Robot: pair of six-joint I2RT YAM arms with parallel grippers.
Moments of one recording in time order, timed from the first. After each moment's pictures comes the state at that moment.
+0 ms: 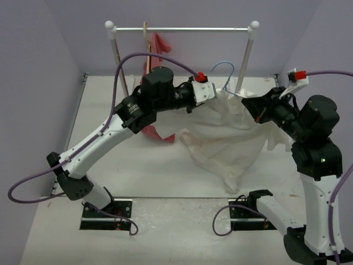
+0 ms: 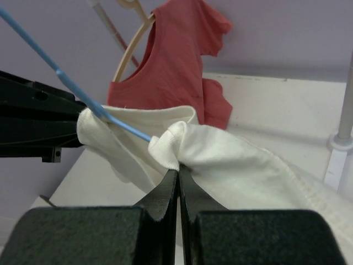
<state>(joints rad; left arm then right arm) -0.91 1.54 1.81 -0.40 0.33 0.51 0.13 0.90 1.50 -0.72 -0.41 0.36</state>
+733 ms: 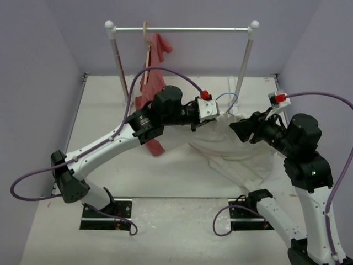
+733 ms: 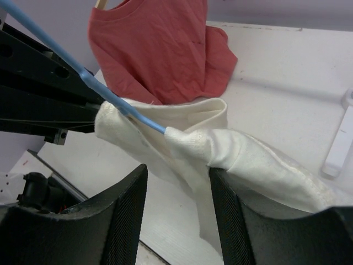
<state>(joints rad) -0.95 1.51 1.55 -0.24 0.41 0.38 0.22 0.74 1.25 -0.75 -0.40 0.28</state>
